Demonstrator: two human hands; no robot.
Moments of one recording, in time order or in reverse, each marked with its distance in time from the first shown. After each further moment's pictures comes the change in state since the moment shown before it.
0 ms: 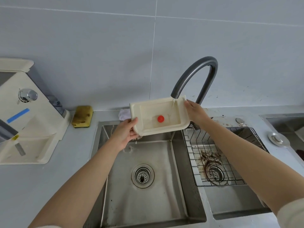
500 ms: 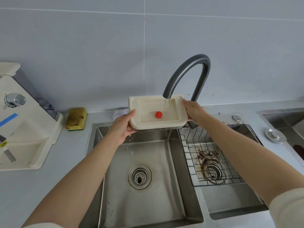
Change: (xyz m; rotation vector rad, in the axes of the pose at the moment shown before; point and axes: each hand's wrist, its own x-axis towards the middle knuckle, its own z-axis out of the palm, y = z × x) left_hand 0.013 0.017 0.023 0.002 0.109 -0.012; right_hand 0.015 0.007 -0.014 0.160 -0.027 0.212
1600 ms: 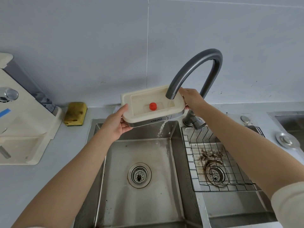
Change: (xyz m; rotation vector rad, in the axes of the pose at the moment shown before) left_hand 0.016 0.008 -0.010 -0.111 0.126 -0.090; right_hand 0.028 -0.034 0.013 -0.084 -0.050 -0.095
